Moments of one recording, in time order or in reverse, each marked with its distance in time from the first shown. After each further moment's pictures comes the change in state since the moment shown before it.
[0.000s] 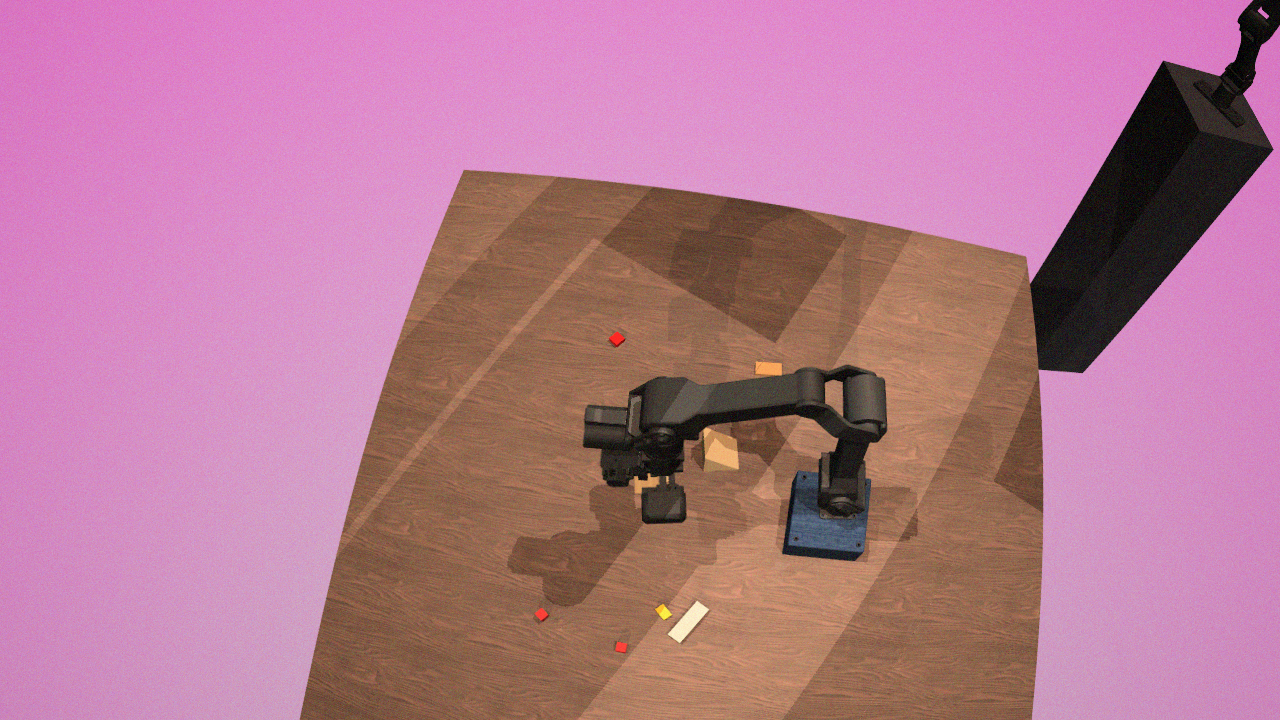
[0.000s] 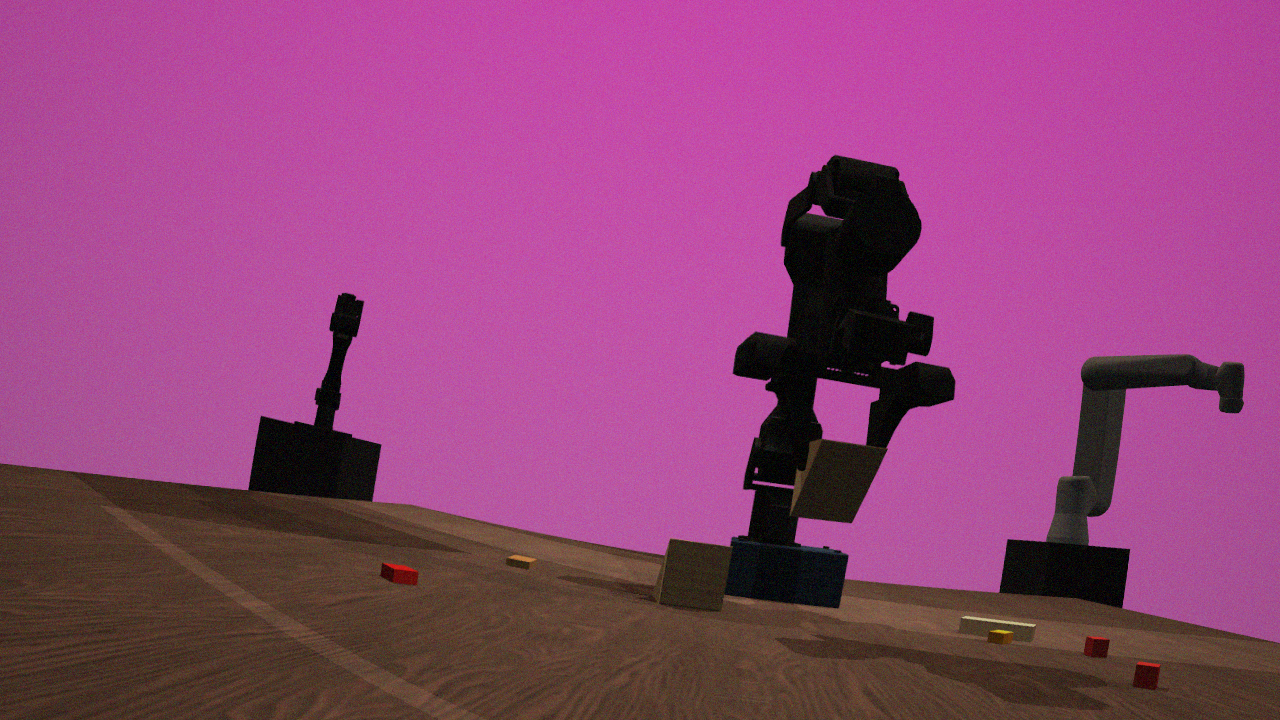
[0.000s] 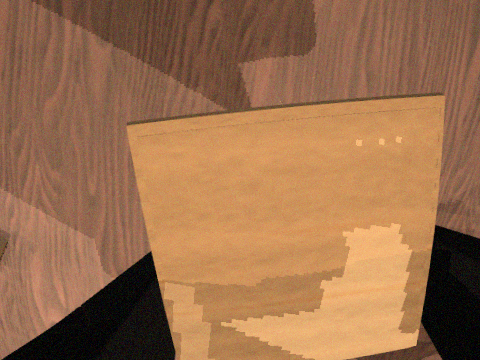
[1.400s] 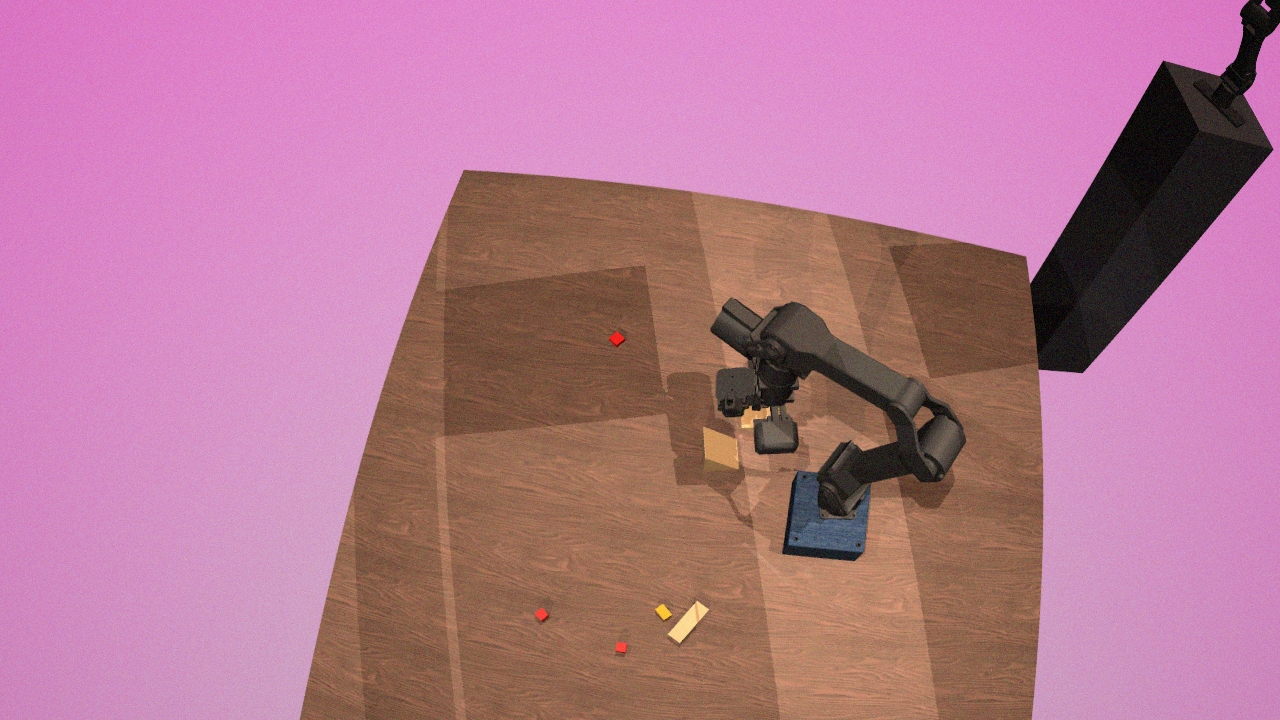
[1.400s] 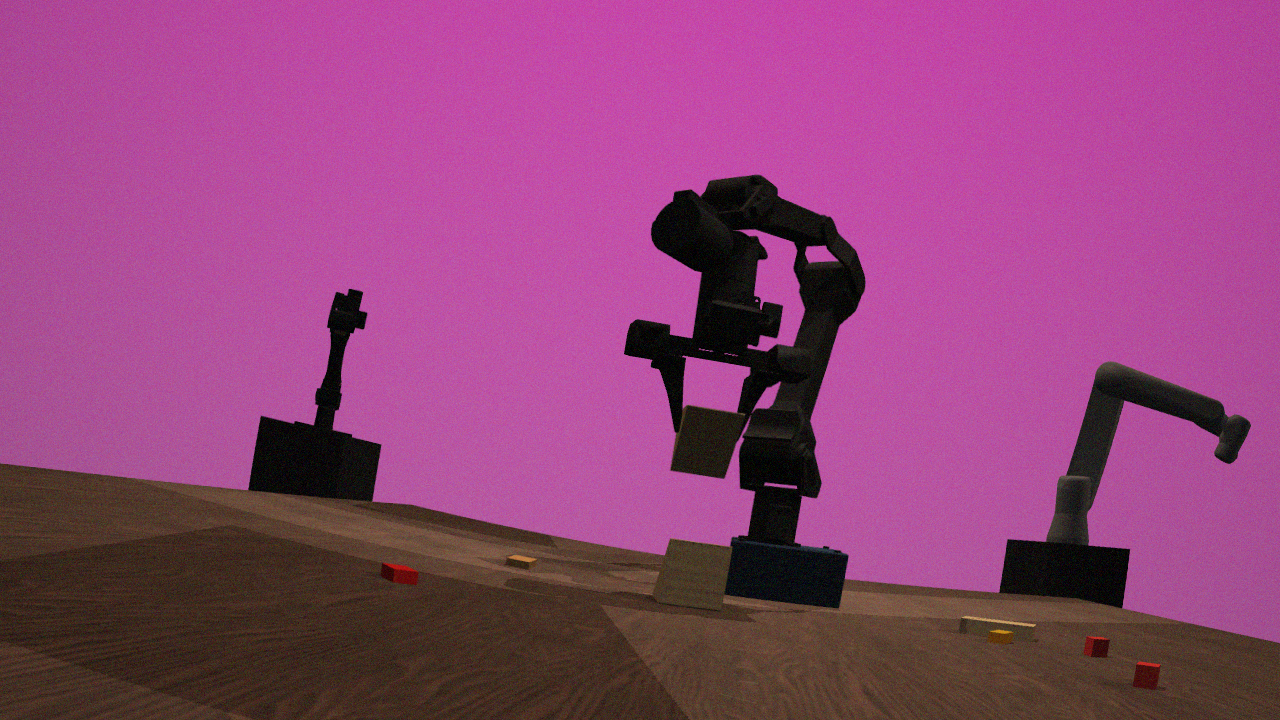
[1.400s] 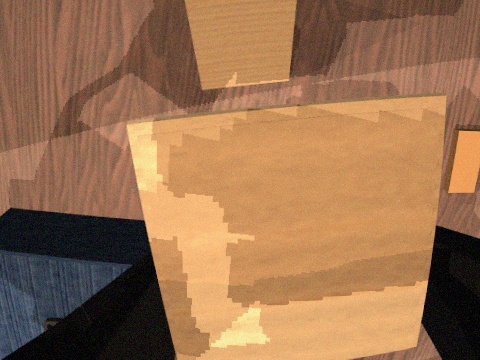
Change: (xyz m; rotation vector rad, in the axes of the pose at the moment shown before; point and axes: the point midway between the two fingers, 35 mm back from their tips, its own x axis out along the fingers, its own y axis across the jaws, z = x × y) arm -0.032 -0.088 -0.162 0.002 0.012 -0.012
